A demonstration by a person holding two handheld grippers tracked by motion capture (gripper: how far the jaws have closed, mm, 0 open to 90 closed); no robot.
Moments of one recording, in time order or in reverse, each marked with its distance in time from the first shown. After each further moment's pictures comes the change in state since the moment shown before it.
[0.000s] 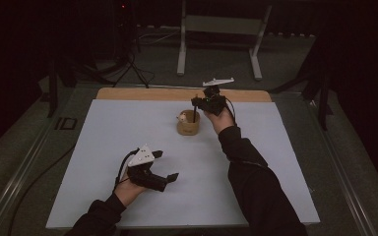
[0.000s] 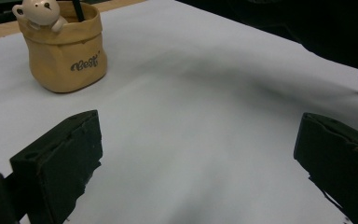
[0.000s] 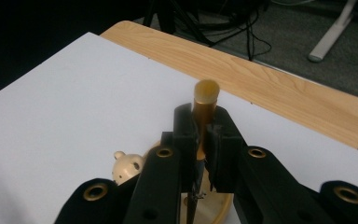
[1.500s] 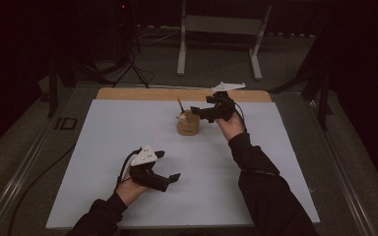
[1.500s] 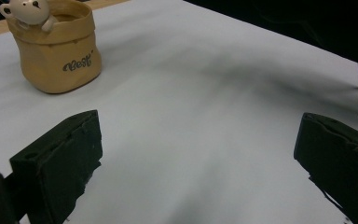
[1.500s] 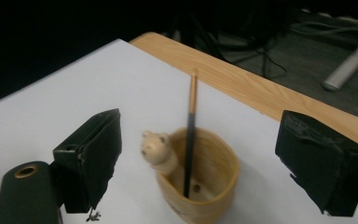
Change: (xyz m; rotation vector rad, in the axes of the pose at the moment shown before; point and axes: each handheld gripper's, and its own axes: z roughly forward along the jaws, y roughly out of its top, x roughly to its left) left arm -0.002 0.003 0.004 0.017 -0.014 0.008; right arm 0.001 -0.015 -0.037 -0.101 0.102 -0.092
